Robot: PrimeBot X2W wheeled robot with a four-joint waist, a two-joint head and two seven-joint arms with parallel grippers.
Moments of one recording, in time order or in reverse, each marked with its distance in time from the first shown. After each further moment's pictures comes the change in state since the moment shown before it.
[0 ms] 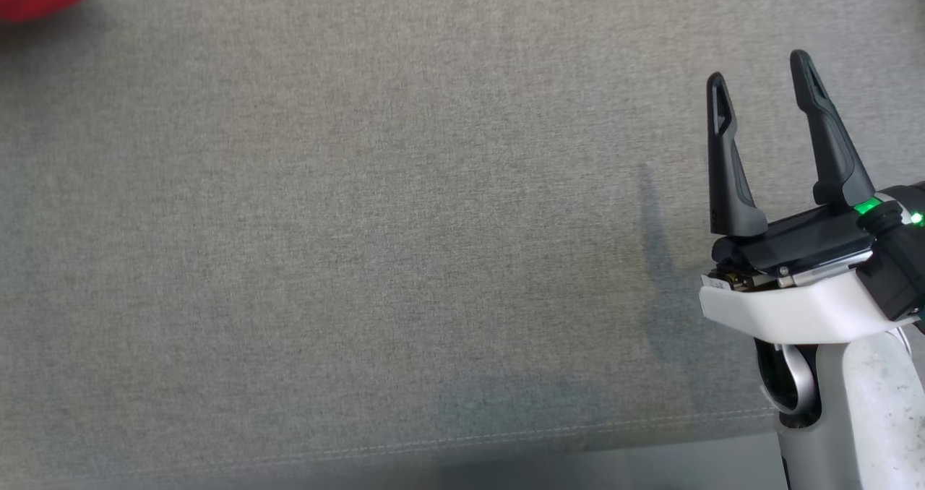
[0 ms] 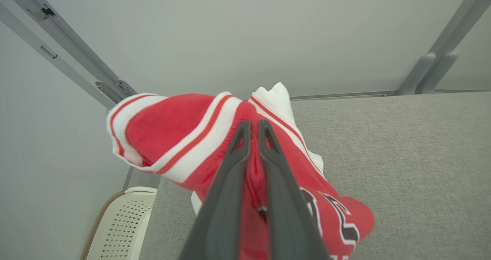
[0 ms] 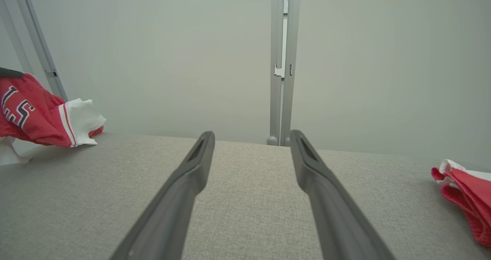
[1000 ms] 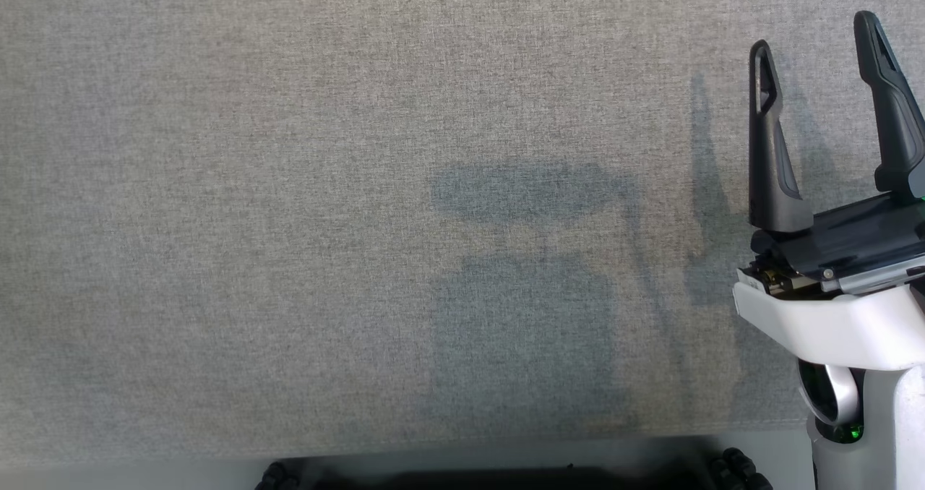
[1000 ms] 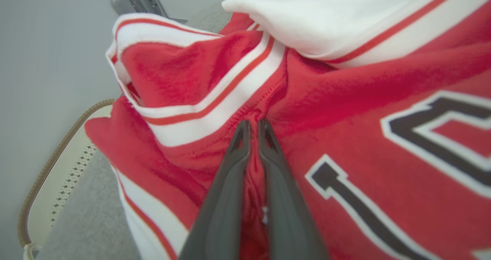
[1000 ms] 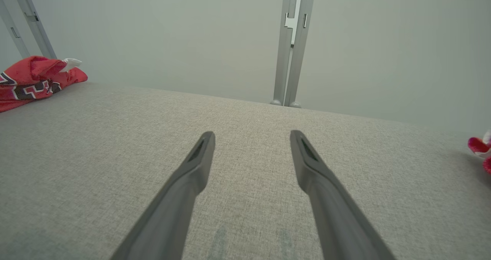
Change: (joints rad) left arm 0.055 -0.139 0.248 0.254 0.090 0.040 -0.214; right arm 0.010 -0.002 -0.018 -0.209 -0.104 0.000 0.119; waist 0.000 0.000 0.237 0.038
